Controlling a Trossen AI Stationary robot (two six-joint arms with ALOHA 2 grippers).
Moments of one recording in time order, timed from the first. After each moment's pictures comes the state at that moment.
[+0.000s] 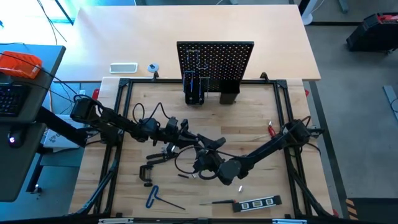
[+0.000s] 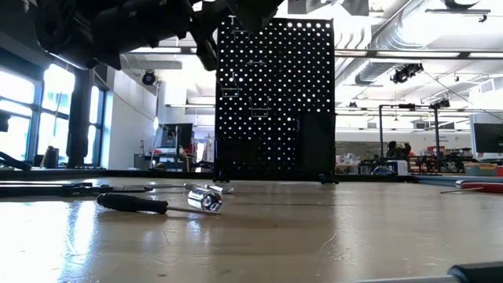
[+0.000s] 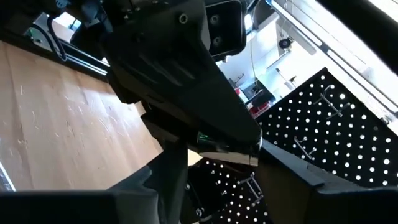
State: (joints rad) left arm -0.12 1.59 0.54 1.31 0.09 -0.47; right arm 0.47 2.03 1.28 0.90 1.37 -0.99
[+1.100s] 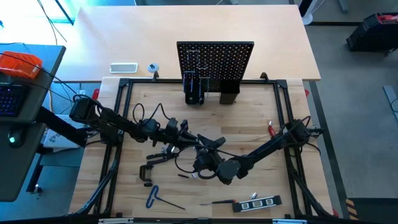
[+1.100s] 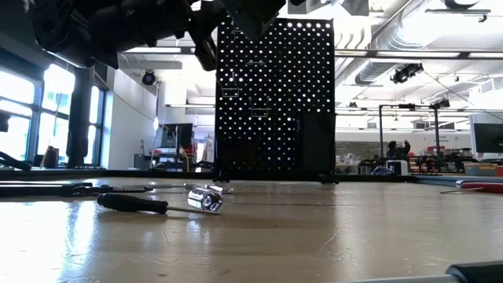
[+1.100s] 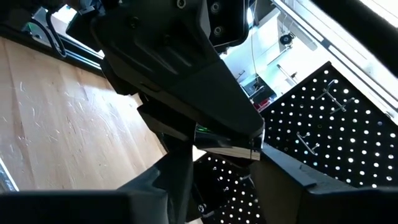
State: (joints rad) left arm -0.12 1.59 0.54 1.28 0.08 -0.47; right arm 0.47 2.03 1.28 0.88 1.35 -0.97
